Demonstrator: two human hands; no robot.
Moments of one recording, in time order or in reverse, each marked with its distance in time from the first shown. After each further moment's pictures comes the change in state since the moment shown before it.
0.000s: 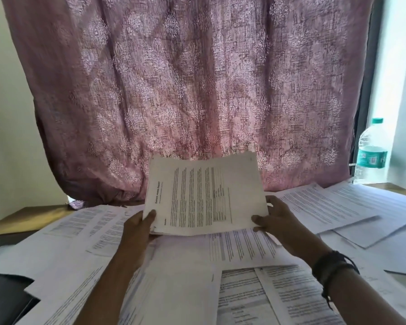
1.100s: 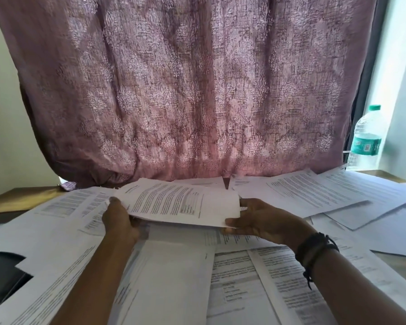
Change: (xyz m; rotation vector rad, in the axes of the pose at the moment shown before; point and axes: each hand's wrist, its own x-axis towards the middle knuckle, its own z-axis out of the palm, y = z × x) left_hand -0.007 0.009 0.000 -0.515 0.336 -0.207; right_hand -0.015 -0.006 0.023 0.160 -0.423 0.322
